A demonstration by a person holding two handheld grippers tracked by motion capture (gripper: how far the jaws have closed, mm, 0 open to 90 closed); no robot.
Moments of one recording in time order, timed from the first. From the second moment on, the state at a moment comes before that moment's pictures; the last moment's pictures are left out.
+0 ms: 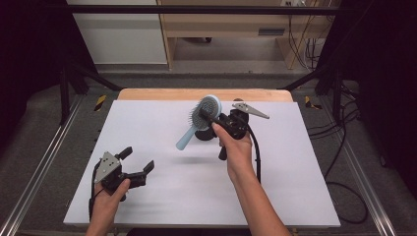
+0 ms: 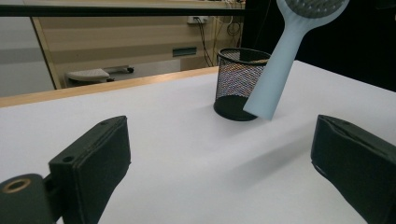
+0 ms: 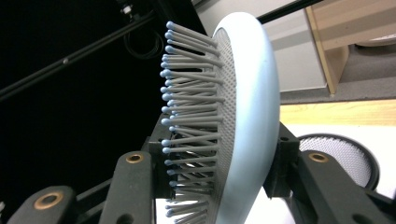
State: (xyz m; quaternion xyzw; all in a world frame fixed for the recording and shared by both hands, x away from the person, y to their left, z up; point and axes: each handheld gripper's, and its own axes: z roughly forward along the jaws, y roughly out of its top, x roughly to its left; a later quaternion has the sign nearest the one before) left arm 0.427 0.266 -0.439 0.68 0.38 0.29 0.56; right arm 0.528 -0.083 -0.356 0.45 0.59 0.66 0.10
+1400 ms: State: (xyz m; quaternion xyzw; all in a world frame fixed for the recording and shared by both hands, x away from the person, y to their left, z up) left arm 0.430 0.271 -0.442 0.67 0.38 0.30 0.57; right arm 0.573 -0.125 -0.320 0.50 0.52 0.67 0.17
